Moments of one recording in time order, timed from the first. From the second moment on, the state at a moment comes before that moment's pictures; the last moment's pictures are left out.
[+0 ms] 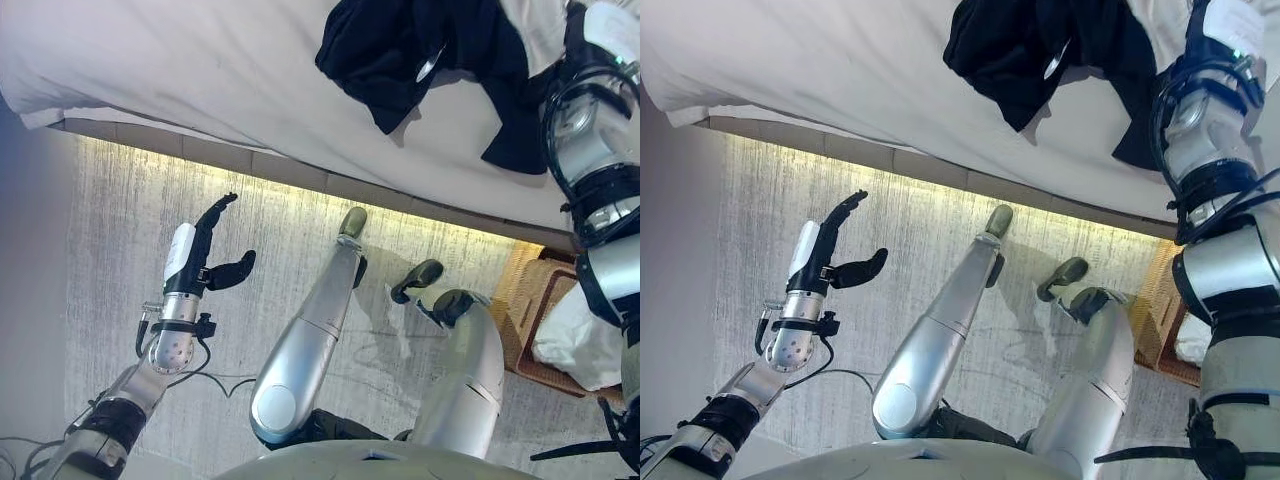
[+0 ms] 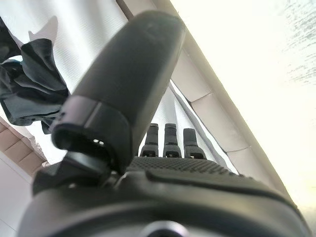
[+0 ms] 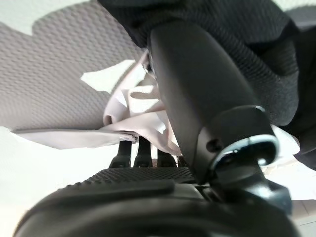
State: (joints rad) left arm -0.06 0.61 -0.32 0.44 0.11 -0.59 0.49; right arm -1.34 -0.81 0.62 1.06 -0.28 0.22 -0.29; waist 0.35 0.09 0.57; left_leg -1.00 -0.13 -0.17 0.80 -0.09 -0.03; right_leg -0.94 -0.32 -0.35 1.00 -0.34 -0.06
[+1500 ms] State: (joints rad) left arm 0.00 0.61 -0.26 0.65 0.08 -0.45 0.31; right arm -1.27 -1.03 0.39 1.06 0.23 0.07 0.04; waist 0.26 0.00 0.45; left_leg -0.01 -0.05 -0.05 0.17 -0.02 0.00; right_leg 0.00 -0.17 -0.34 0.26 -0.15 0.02
